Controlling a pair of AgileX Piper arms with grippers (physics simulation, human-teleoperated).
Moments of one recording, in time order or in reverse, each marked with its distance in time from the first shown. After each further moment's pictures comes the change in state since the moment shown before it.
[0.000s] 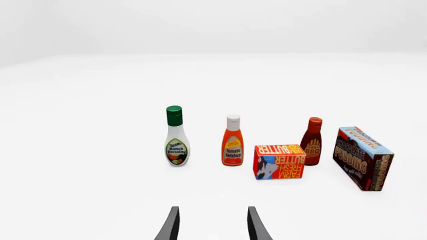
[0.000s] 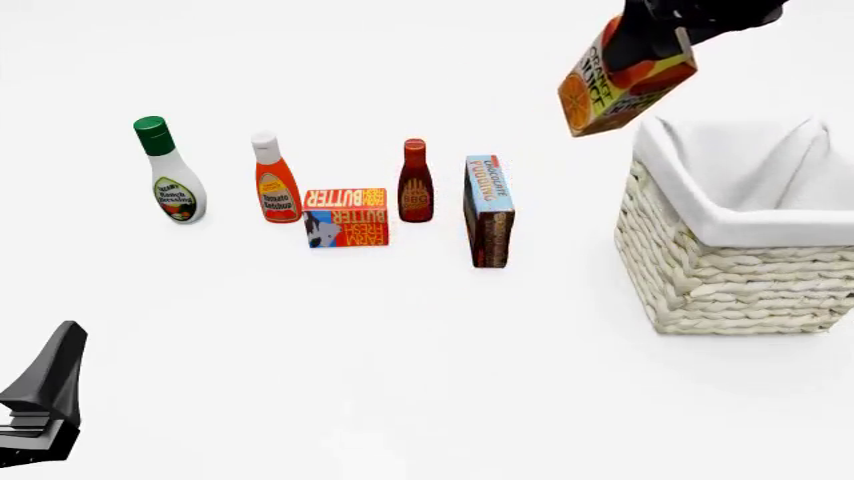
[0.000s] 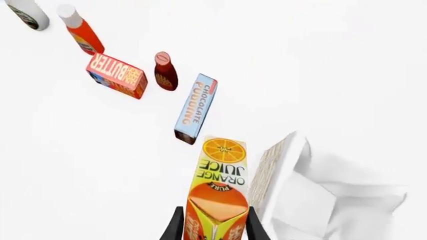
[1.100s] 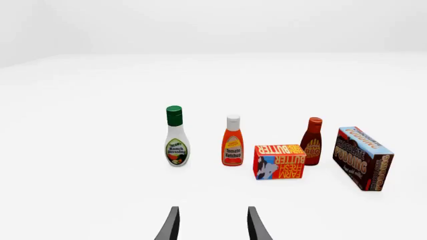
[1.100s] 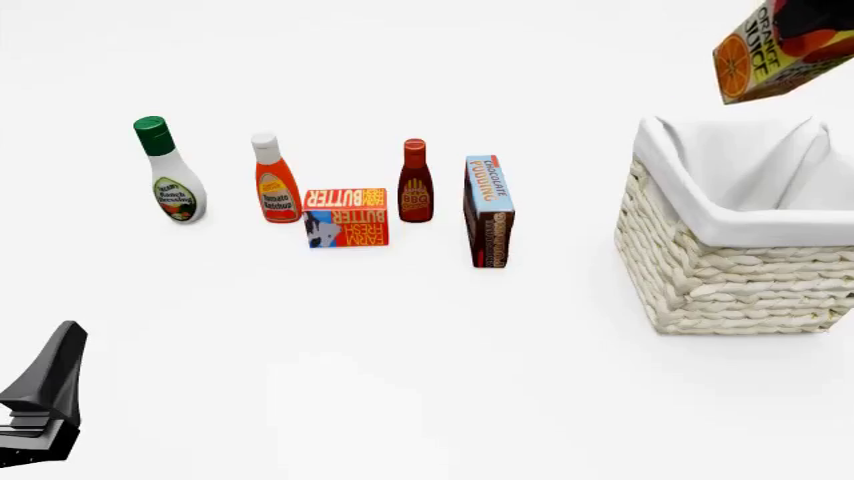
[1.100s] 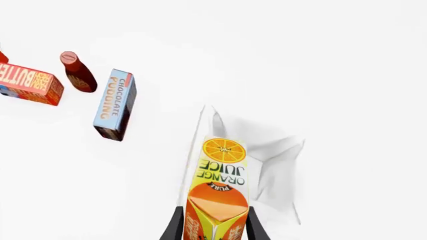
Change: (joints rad) left arm 0.000 0.000 0.000 0.000 0.000; right arm -0.317 -0.136 0.041 0.000 -0.155
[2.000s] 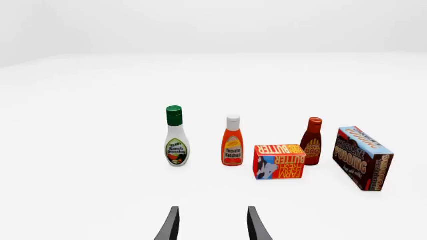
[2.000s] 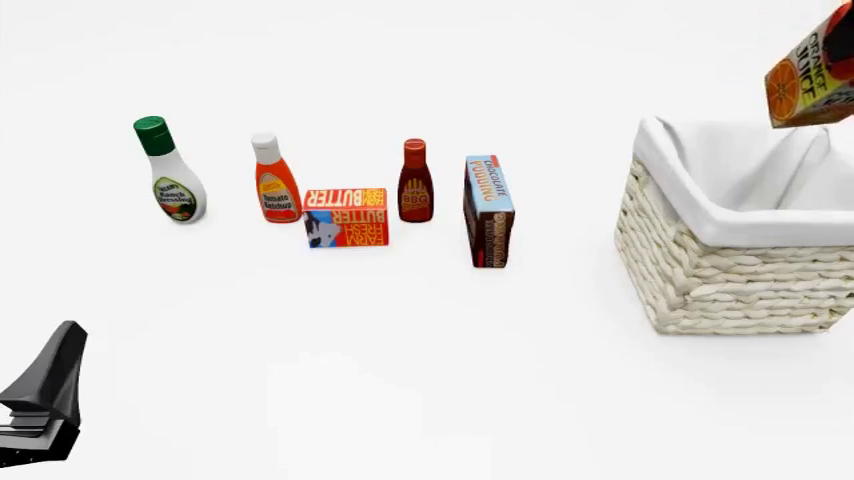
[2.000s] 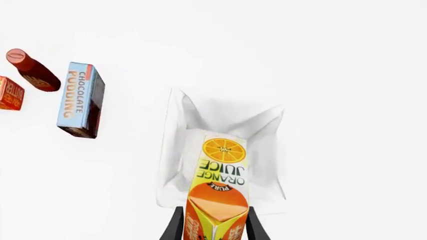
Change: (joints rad) left arm 0.000 0.000 0.000 0.000 0.000; right arm -0.134 -0.002 0.051 0.000 0.018
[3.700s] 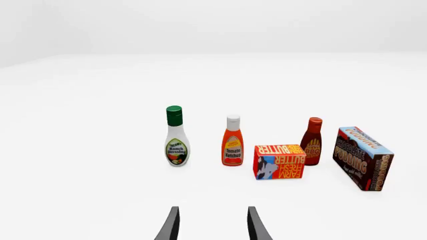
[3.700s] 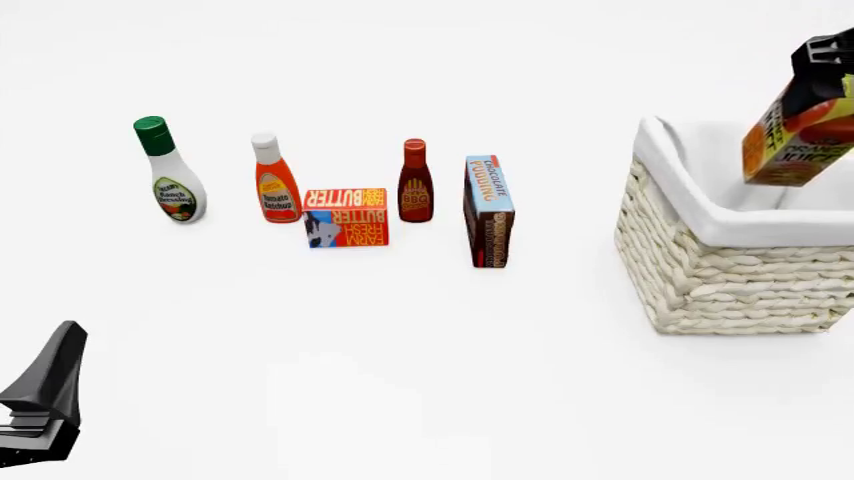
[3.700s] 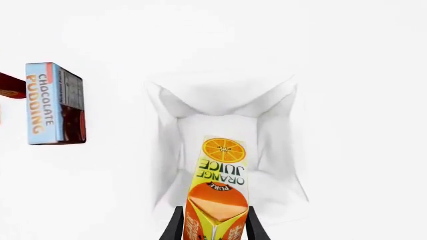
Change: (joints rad) left arm 0.000 0.000 0.000 0.000 0.000; right arm -0.052 0.191 0.006 0.000 0.143
